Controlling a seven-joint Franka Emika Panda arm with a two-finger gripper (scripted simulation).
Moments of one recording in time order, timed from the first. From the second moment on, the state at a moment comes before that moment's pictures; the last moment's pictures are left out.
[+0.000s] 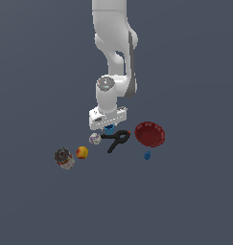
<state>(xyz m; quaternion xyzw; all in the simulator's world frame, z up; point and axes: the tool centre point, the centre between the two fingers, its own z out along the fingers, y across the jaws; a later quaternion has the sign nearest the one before) -0.111 -0.040 0.044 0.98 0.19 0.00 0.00</state>
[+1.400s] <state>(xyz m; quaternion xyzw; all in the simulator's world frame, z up) -0.021 0.063 0.197 0.98 0.19 0.00 0.00</state>
